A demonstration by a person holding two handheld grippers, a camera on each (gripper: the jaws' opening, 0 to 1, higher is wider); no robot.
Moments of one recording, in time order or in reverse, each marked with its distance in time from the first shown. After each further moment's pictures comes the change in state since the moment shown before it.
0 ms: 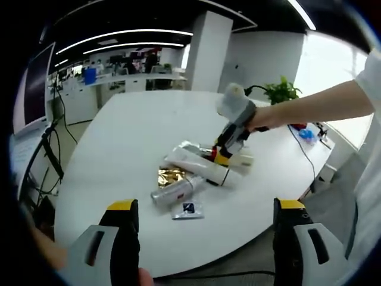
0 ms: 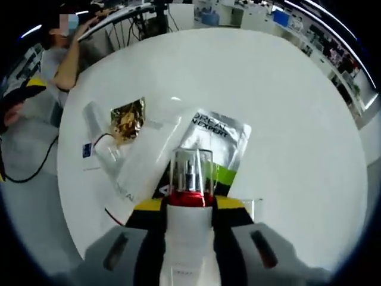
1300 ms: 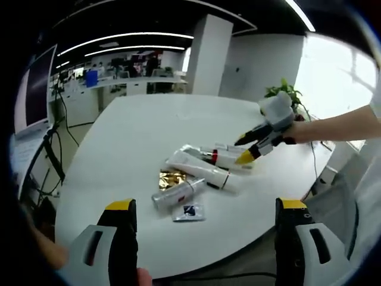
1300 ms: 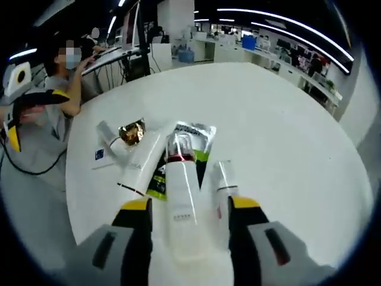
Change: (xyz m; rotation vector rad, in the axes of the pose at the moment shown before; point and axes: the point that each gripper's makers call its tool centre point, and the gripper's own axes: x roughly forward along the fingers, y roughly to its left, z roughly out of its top) left arm -0.003 0.006 0.003 0.000 -0.023 0.006; right arm -0.055 -0.001 -0.025 0.092 -0.316 -0.115
